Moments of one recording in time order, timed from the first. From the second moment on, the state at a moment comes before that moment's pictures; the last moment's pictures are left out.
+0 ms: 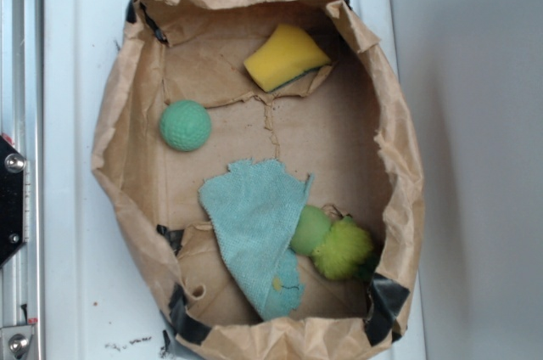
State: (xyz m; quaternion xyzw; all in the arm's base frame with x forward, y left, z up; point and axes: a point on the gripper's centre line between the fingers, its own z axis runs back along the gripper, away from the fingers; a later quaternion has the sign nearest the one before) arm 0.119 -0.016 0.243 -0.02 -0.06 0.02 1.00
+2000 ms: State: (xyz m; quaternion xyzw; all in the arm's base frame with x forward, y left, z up) arm 0.297 0.036 0.111 0.00 -0.11 0.08 0.99
